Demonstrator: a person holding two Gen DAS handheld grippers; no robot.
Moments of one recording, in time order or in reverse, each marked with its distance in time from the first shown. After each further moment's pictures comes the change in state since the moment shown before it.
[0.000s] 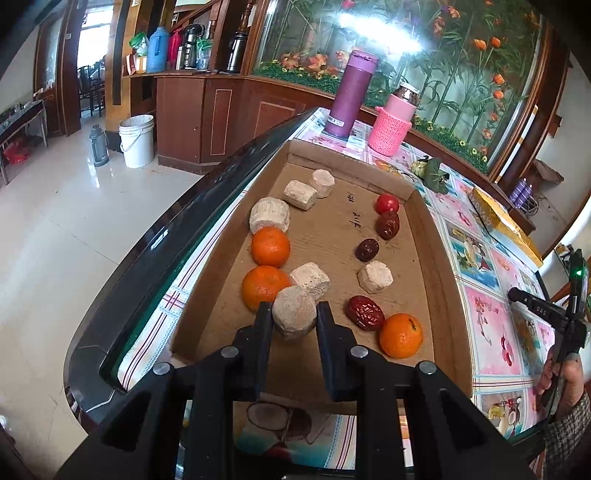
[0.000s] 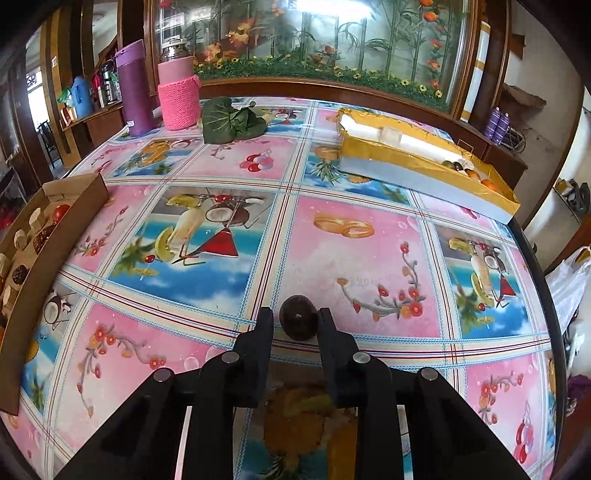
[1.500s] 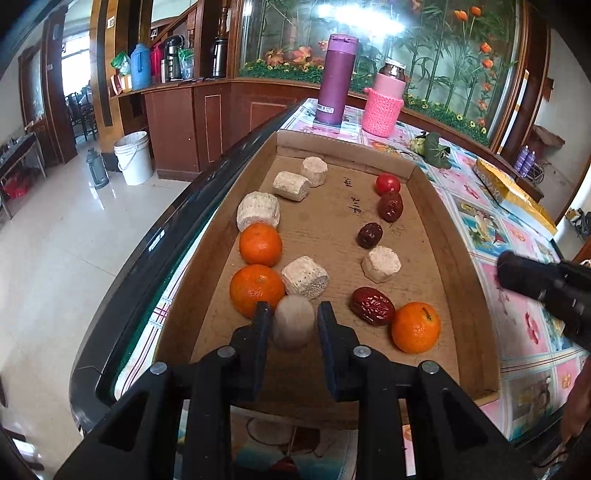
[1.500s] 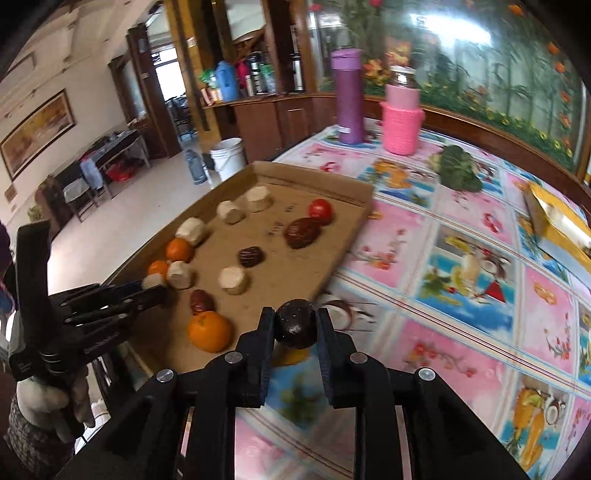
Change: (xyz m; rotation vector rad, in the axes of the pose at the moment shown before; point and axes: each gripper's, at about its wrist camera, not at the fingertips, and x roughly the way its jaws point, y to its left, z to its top) left arm 0.015 -0.010 -0.002 0.105 0.015 0.043; right arm -0.080 0.197 -0.009 -0.282 -0.056 0.472
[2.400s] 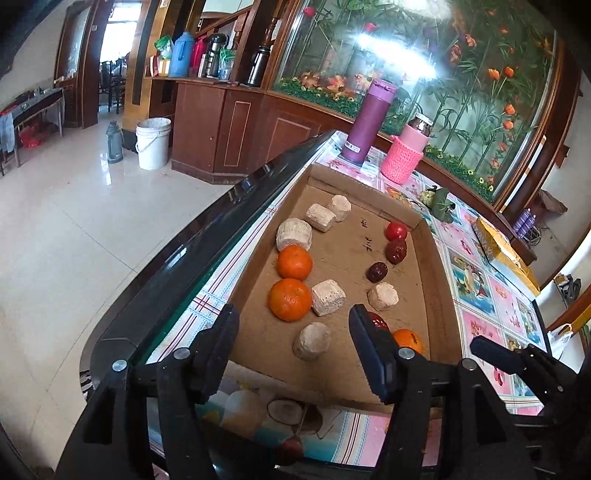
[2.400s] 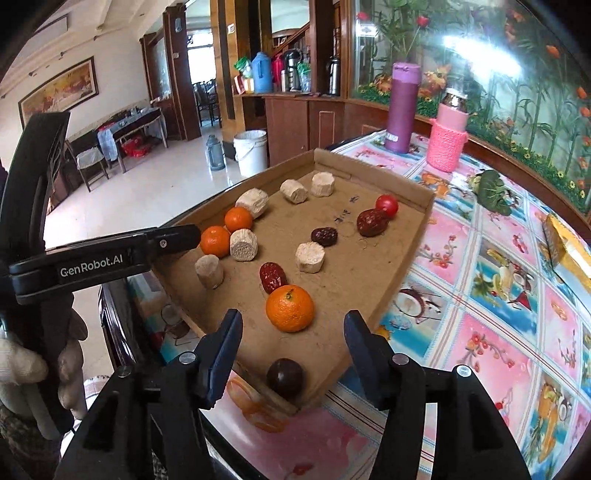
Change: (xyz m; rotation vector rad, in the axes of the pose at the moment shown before) left arm -0.042 0.030 -0.004 -0.190 -0.095 -0.022; right arm 0.002 0.062 -0.029 -0.107 -0.017 -0.022
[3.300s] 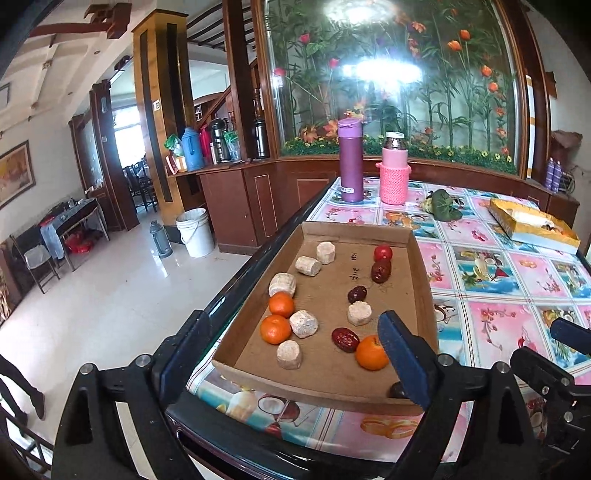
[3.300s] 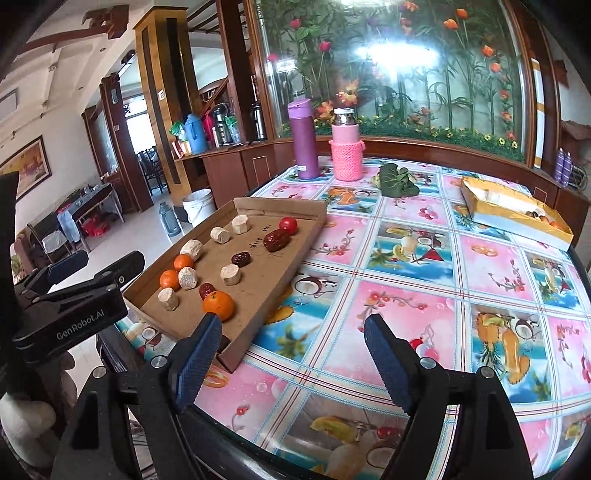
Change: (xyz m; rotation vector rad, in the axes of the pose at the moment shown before) left arm -0.061 -0.099 -0.027 0.290 -0.229 0.281; right arm -0.089 -0.059 -0.050 0.265 -0.179 -0.121
